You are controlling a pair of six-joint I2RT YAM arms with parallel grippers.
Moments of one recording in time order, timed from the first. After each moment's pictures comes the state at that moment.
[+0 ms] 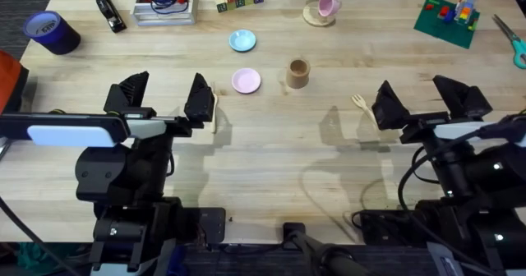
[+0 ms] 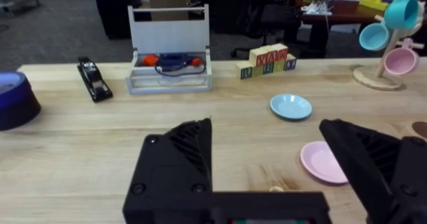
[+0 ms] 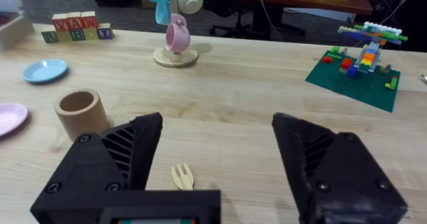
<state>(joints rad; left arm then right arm) 0.00 0.00 0.01 -0.02 0.01 -0.01 0.01 0.00 0.01 -0.09 -0.05 -0.01</state>
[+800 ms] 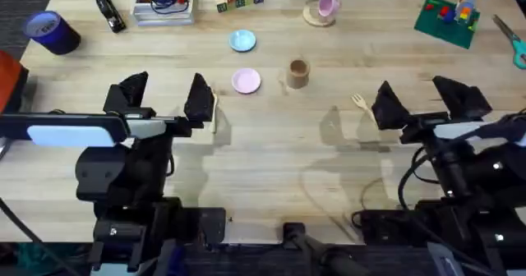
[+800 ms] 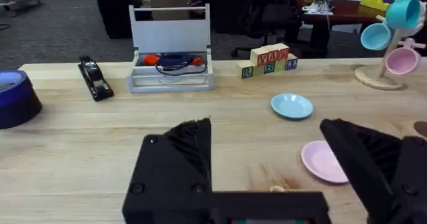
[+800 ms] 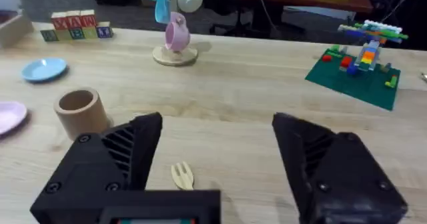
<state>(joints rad) 0.00 0.00 0.01 -0.02 0.00 -0.01 0.01 0.00 0.01 -0.11 -0.04 -0.01</state>
